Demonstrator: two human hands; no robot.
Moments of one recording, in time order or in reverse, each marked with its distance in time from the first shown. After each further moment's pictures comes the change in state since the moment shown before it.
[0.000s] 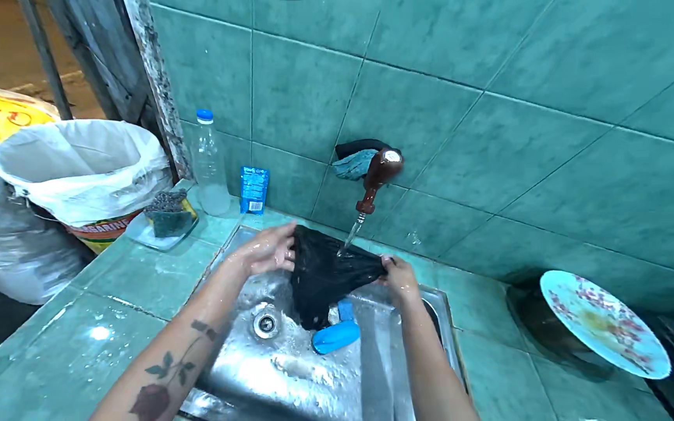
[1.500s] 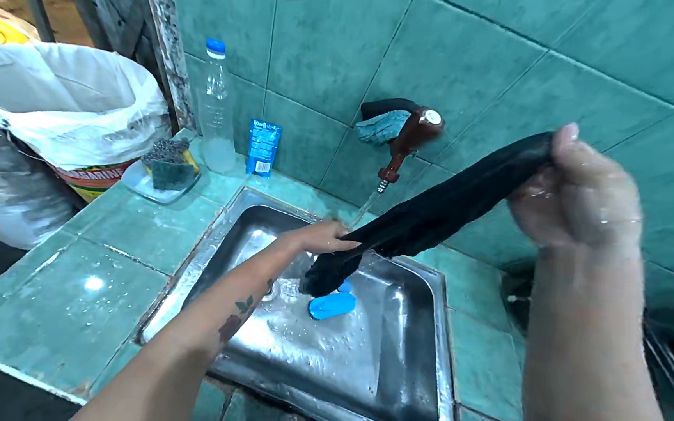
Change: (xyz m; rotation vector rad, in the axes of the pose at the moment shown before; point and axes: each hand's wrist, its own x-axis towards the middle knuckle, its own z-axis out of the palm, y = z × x) left_hand 0.070 -0.053 0.041 0.970 -0.313 0.330; right_hand -0.070 -0.191 -0.081 0.241 -0.202 -0.526
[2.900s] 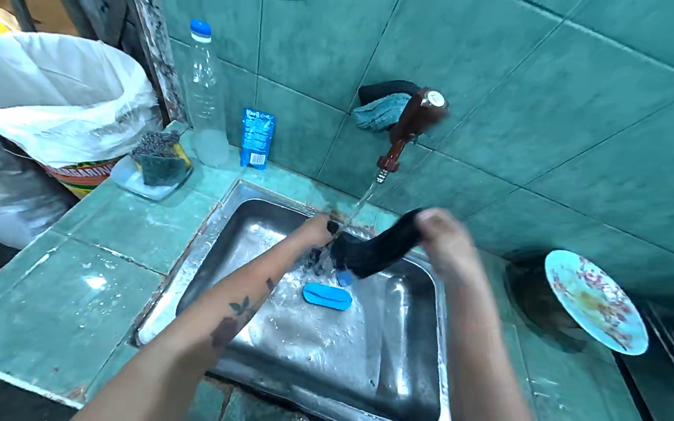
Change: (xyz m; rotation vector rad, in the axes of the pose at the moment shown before) left_hand 0.010 -0.012 0.018 -0.072 0.108 -0.451; right_hand -0.041 0.131 0.005 -0.406 0.032 0.304
